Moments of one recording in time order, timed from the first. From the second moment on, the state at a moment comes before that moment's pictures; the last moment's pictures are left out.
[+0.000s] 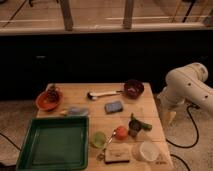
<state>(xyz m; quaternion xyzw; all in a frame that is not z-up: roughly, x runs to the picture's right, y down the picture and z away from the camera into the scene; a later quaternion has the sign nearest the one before) 0.273 0.105 0.692 -0.28 0.01 0.02 0.96</state>
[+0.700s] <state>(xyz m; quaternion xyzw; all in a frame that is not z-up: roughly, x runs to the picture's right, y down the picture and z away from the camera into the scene) 0.215 0.089 0.723 -0.26 -0.01 -0.01 0.96</state>
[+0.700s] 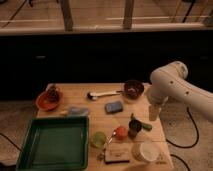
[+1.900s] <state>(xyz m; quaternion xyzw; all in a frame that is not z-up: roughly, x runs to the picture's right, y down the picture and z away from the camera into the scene) 0.146 0.075 0.766 -0.24 -0.05 -0.06 0.97</state>
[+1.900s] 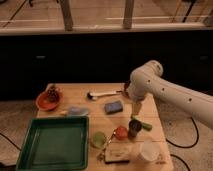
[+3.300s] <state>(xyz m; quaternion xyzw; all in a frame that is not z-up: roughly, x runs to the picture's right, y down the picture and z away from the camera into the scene) 0.101 0.075 0.816 -0.24 -0.12 -0.08 0.96</state>
